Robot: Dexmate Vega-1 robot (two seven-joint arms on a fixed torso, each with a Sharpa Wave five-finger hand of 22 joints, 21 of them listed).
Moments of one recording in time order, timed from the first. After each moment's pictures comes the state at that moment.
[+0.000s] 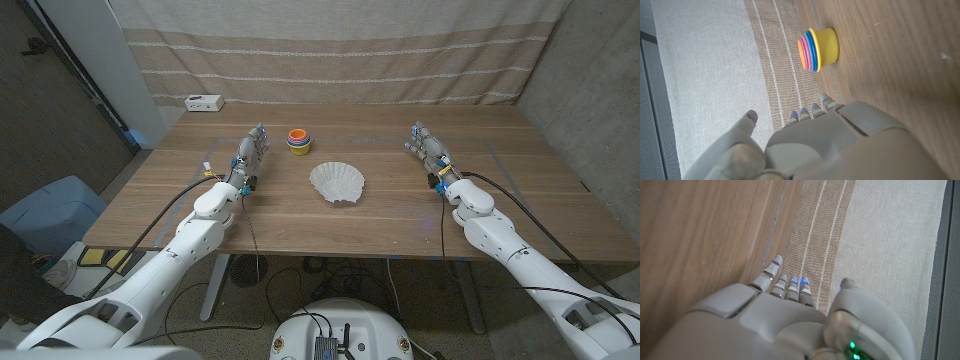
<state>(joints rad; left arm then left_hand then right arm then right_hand) 0.84 0.51 0.37 -1.30 -0.65 -0.29 -0.03 0.06 0.09 0.50 0.14 0.22 -0.17 -0.04 0.17 0.17 -0.17 -0.05 0.19 0.18 -0.17 -0.03 0.18 0.17 -0.17 -0.03 0.37 0.18 -0.84 -0.51 -0.37 -1.30 0.63 0.29 0.01 0.47 0.20 0.11 0.11 0.27 0.12 0.02 0.18 0.17 0.06 0.05 0.18 0.17 0.01 0.01 0.19 0.18 0.28 -0.02 0.19 0.17</state>
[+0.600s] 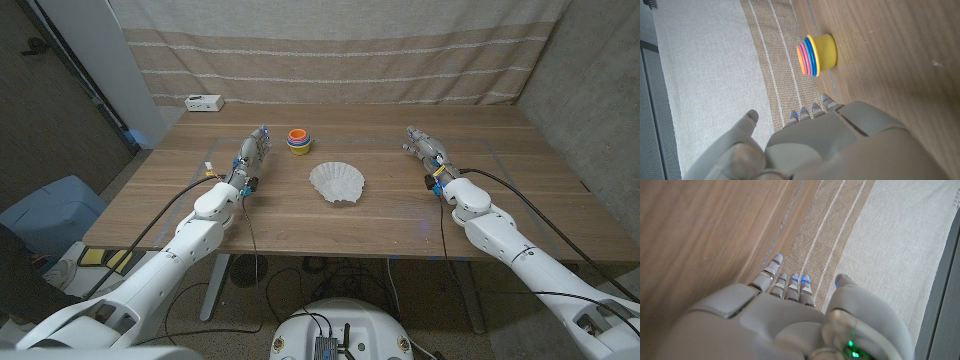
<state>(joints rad) 0.85 0.53 0.38 -1.32 -0.63 -0.28 -0.03 0.06 0.09 0.50 0.14 0.22 -0.17 -0.04 0.18 0.17 -0.17 -0.05 0.20 0.18 -0.17 -0.03 0.19 0.17 -0.17 -0.03 0.37 0.18 -0.86 -0.59 -0.42 -1.44 0.47 0.19 -0.12 0.54 0.21 0.20 0.08 0.26 0.14 0.01 0.19 0.17 0.10 0.05 0.19 0.18 0.04 0.02 0.20 0.18 0.30 -0.01 0.19 0.17</state>
